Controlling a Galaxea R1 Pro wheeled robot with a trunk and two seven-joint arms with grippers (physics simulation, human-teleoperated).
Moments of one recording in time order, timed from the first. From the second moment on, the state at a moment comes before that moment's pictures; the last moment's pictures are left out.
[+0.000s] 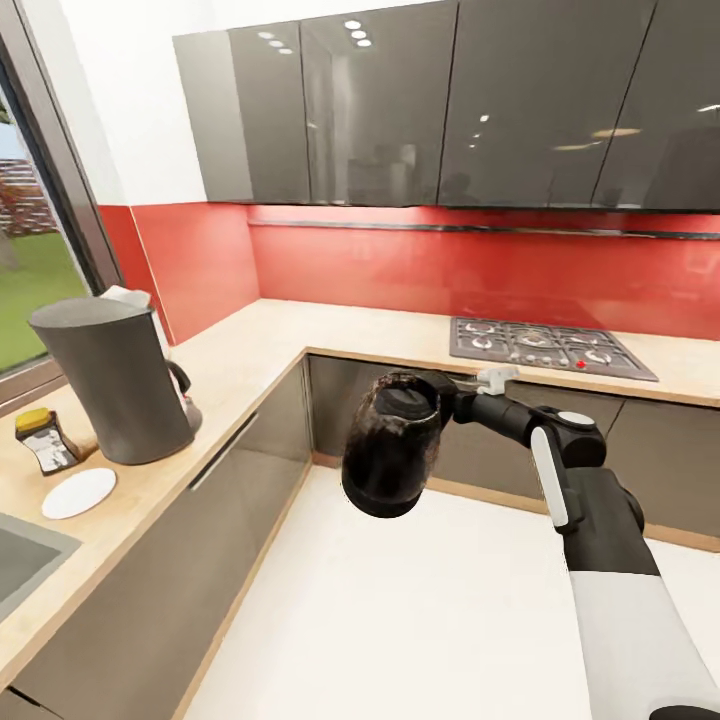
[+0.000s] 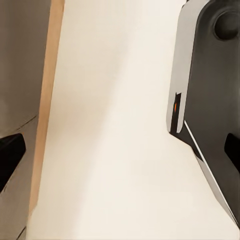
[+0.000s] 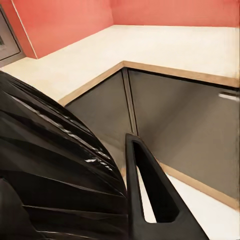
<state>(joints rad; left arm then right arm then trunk) -0.02 0.19 -0.32 0.03 0.37 -0.19 -0.04 -0.76 -0.04 -0.07 -1.42 -0.03 0.72 0.53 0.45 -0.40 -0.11</state>
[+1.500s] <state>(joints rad) -0.02 0.19 -0.32 0.03 0.37 -0.19 -0.04 -0.76 -0.04 -0.07 -1.42 -0.03 0.72 0.53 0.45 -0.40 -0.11</state>
